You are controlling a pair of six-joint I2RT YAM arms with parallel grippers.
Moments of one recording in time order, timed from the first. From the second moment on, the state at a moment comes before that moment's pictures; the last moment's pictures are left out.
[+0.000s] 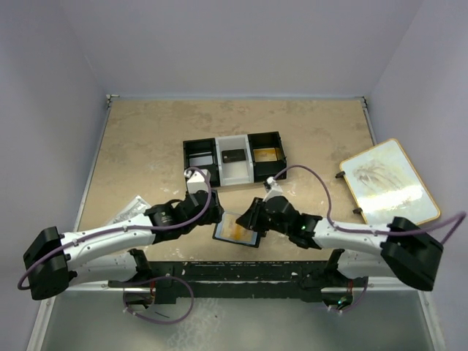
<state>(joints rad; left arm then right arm) -1.04 1.07 0.64 -0.32 -0.44 -0.88 1.00 1.15 0.40 0.20 0.11 1.03</state>
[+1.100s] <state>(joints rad) -1.02 1.31 0.63 -0.20 -0.24 -0.75 0.97 1.46 0.20 0.71 0.03 1.25</state>
